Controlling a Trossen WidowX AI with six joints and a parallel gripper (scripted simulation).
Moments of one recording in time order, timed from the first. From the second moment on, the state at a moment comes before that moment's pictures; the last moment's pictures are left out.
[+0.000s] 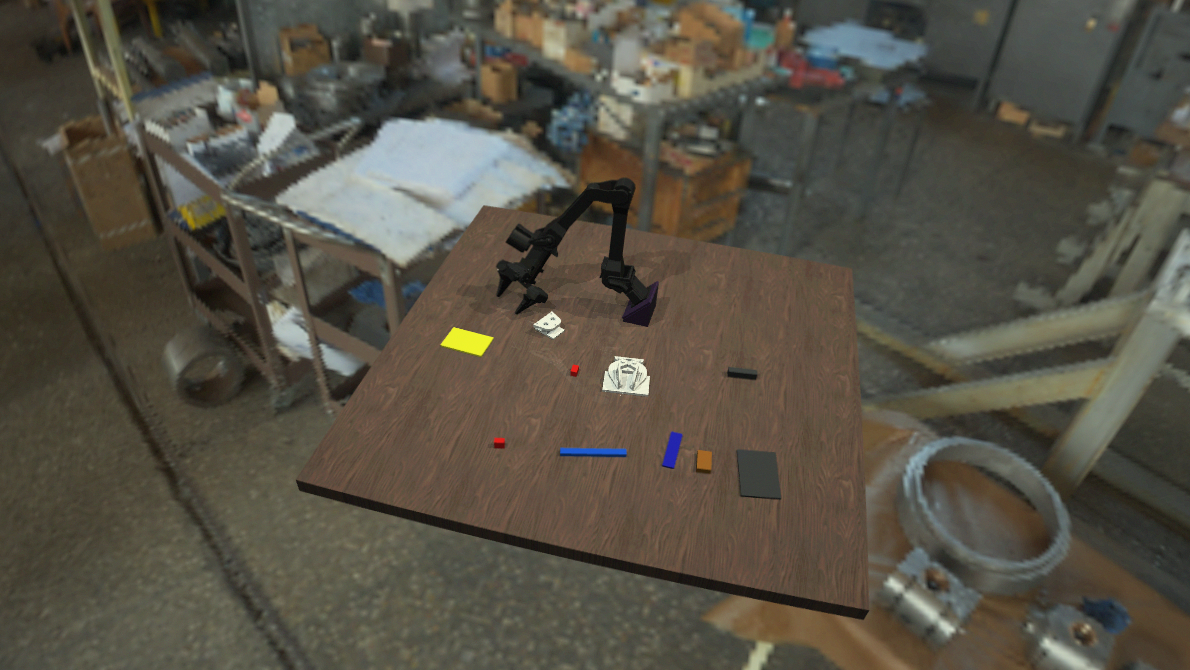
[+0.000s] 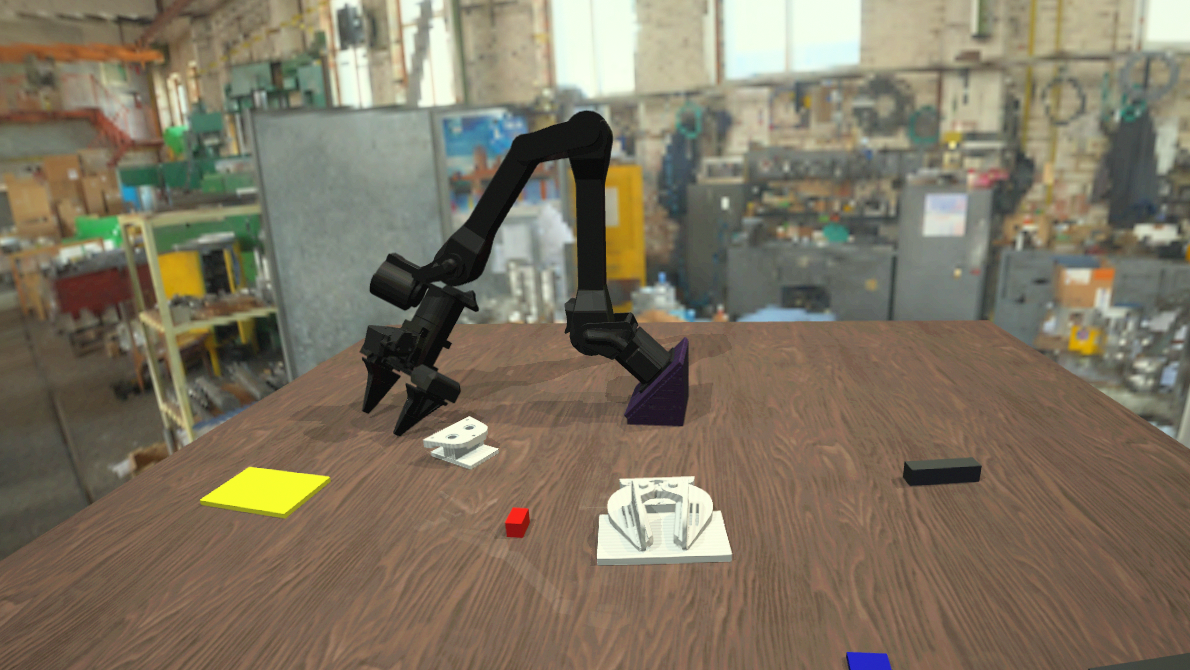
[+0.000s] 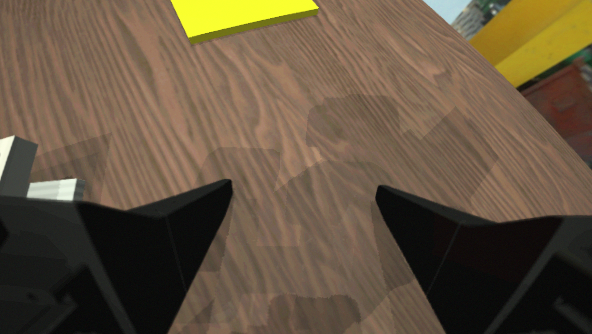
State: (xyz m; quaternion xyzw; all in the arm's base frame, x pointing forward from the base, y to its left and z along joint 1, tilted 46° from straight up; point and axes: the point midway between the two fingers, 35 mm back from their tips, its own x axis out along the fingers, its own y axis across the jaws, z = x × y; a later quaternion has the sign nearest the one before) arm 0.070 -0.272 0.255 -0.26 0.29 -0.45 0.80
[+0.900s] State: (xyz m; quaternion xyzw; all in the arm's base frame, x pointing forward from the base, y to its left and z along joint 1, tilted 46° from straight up) arm 0.103 -0.266 0.247 -0.25 0.32 -0.41 0.82
